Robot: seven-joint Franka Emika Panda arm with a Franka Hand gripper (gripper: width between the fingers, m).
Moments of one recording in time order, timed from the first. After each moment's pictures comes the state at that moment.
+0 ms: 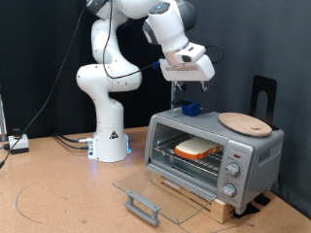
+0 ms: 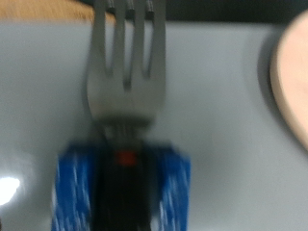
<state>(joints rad) -0.14 -0.86 0.47 -2.75 0.88 1.96 -1.26</state>
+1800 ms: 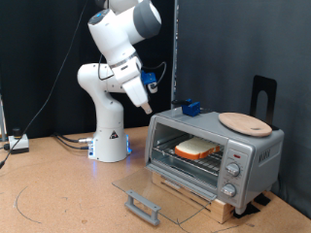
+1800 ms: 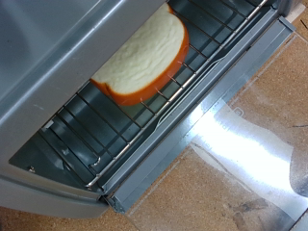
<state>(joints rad) -0.53 -0.66 0.27 -2.69 0.72 1.87 -0.91</state>
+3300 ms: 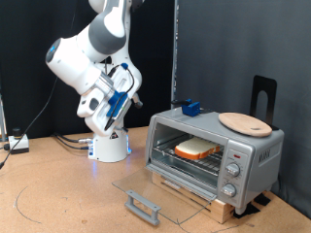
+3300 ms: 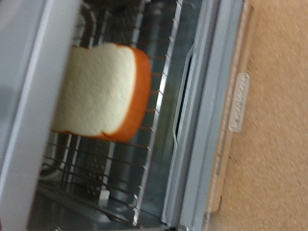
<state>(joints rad) -0.67 -0.29 0.18 -2.57 0.78 1.77 -0.52</state>
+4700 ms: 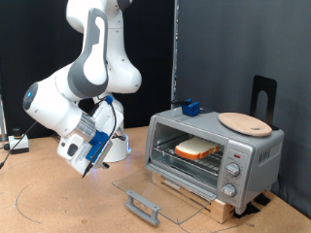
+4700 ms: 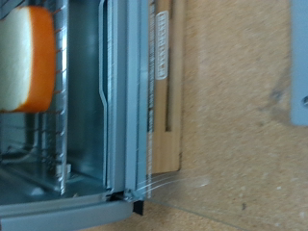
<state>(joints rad) -0.71 0.06 0.15 -2.44 0.67 1.81 -0.48</state>
